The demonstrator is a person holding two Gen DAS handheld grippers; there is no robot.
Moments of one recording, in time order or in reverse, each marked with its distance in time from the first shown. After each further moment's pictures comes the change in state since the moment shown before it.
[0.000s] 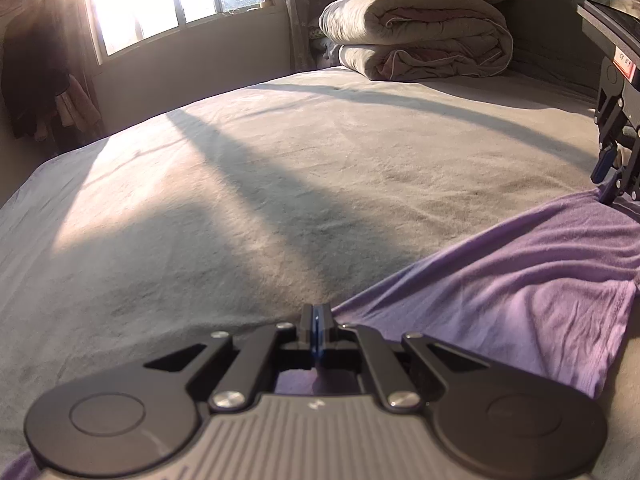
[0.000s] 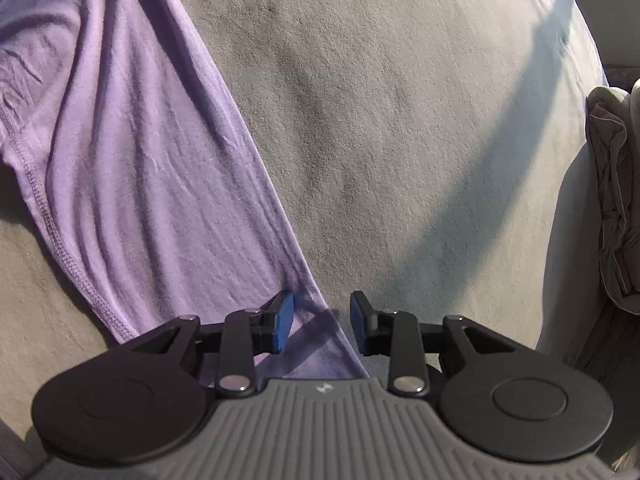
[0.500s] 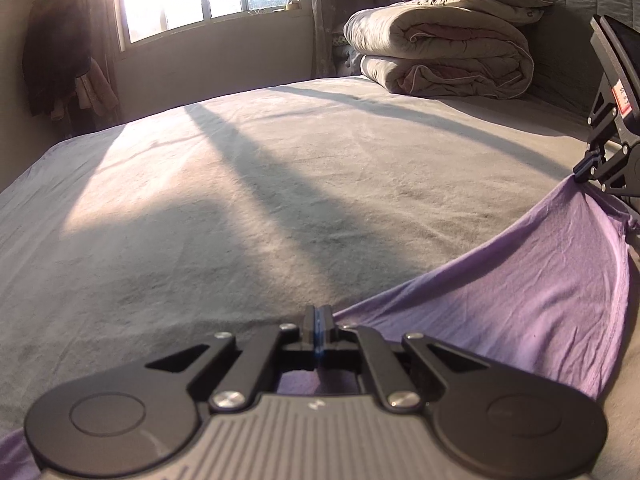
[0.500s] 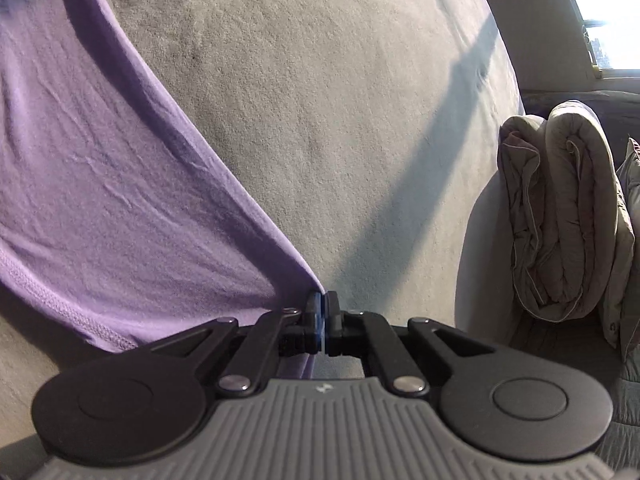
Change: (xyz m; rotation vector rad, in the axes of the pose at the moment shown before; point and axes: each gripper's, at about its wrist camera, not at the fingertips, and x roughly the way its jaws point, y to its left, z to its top) left arm -0.005 0.002 0.000 -0.069 -0.012 0.024; right arm -0.002 0.011 0.016 0.021 -0.074 -0.349
